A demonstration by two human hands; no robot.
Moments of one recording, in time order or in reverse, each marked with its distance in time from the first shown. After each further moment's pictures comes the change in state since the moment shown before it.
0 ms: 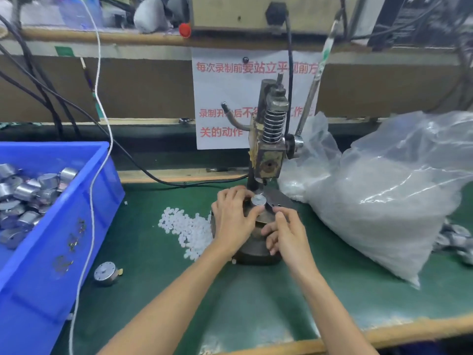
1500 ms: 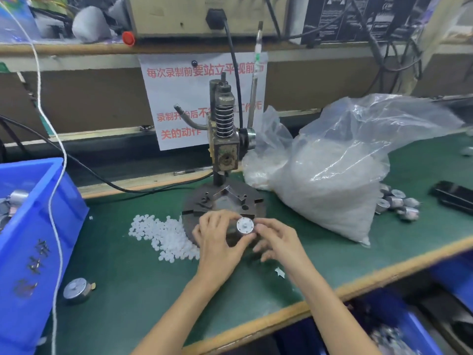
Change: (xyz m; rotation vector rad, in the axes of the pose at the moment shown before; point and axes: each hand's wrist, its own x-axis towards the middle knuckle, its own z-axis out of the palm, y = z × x) left_hand -0.068 0.022 -0.007 -0.132 -0.007 0.166; right_hand -0.040 0.005 -0.047 0.141 -0.055 0.165
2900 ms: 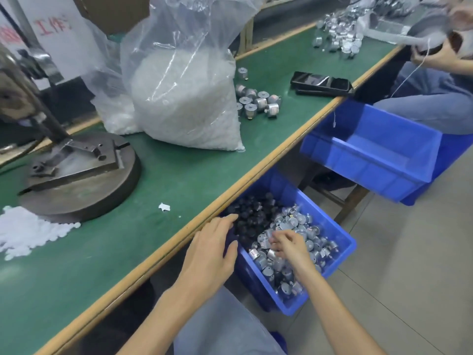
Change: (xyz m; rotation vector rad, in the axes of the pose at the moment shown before) left_hand -0.129 0.101 0.059 -0.096 -0.780 0.307; right_hand -0.160 0.171 -0.168 0.073 0.739 0.376
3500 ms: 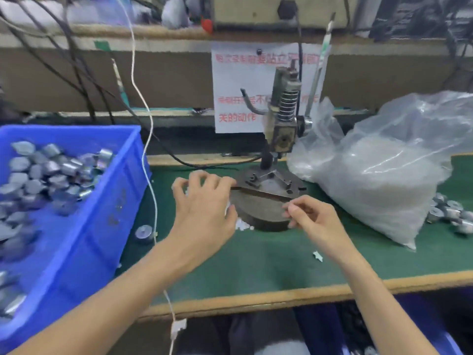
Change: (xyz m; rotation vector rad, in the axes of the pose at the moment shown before) left_hand -0.079 -0.058 -0.227 0.684 0.570 -0.497; right_hand -0.110 -0.195 0.211 -0.336 -0.794 -0.874
